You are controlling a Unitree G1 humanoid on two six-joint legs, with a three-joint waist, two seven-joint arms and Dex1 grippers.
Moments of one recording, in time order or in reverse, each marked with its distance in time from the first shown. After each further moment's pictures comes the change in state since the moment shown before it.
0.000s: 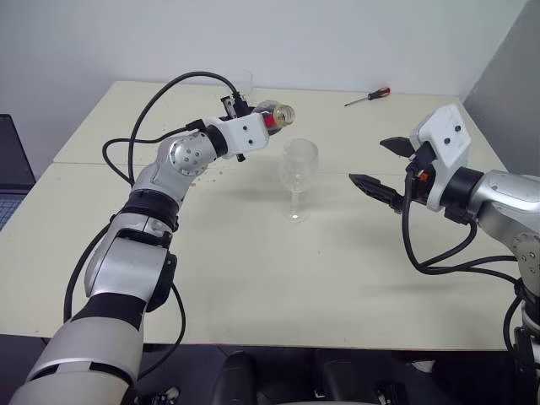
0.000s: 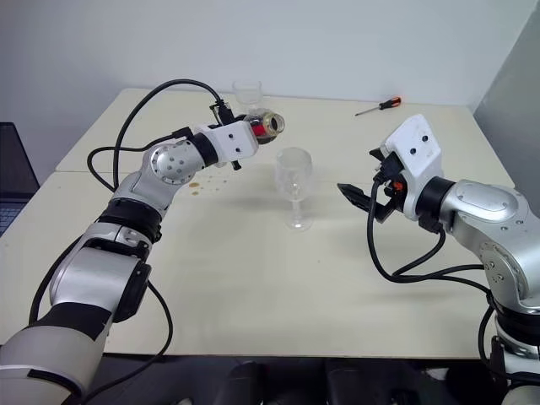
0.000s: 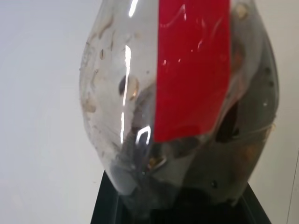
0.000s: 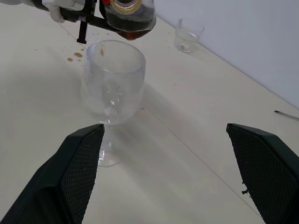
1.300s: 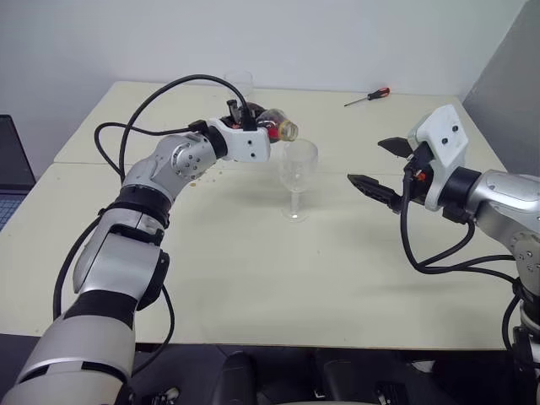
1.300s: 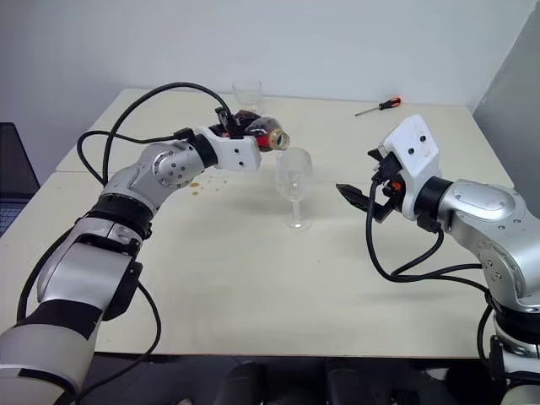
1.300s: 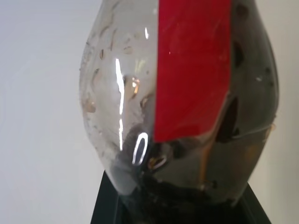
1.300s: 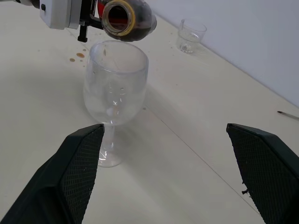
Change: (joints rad) left arm -0.028 0.052 -0.100 0.018 0.182 -0.107 0.159; right arm -0.005 0.005 0.010 0.010 -0.002 -0.005 0.002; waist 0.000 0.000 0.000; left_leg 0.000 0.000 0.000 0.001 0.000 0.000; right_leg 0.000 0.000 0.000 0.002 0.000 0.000
